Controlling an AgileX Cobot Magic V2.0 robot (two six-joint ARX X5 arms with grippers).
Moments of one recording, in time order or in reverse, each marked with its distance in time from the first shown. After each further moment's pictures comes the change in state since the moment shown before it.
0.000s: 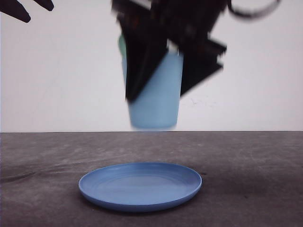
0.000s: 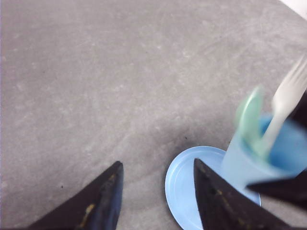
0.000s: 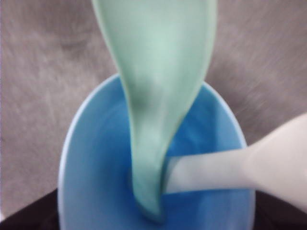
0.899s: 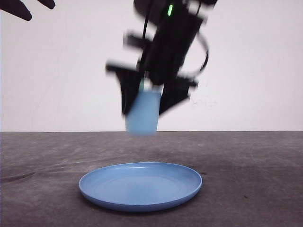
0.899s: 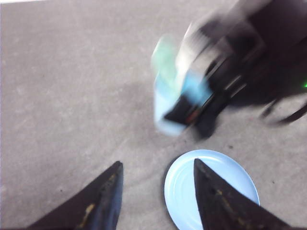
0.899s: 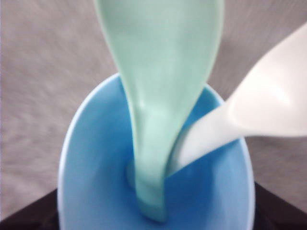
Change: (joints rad) left arm 0.000 0.000 0.000 0.012 0.000 0.000; right arm -0.207 0.337 0.343 0.069 -0.020 0.034
